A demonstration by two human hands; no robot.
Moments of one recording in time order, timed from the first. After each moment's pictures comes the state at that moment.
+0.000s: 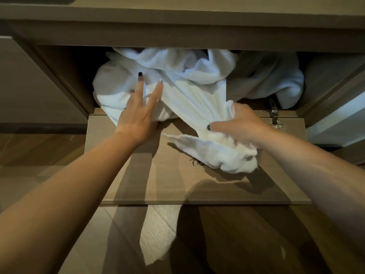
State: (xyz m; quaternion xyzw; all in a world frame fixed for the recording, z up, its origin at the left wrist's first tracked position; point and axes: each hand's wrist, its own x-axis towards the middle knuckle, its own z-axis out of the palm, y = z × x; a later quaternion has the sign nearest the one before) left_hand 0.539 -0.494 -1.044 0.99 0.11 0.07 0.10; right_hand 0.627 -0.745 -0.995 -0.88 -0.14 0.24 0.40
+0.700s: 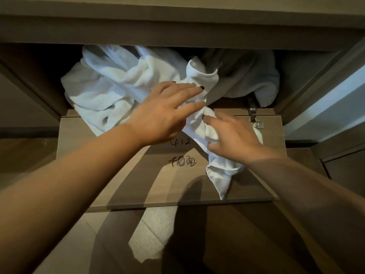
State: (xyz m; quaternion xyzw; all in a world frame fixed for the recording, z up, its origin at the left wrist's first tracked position) left_hand 0.570 -0.576 -0.993 0.93 -0.27 0.23 -0.02; right_hand 0.621 -0.790 -1.018 -0.93 -0.36 0.00 0.05
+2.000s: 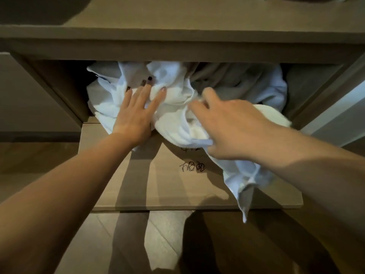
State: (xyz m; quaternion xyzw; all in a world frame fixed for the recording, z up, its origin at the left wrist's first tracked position) left_hand 0.558 -0.503 -1.034 0.99 0.03 0.10 -0.05; right_hand 0.576 -0.748 -0.907 -0.88 -0.46 -0.04 -0.11
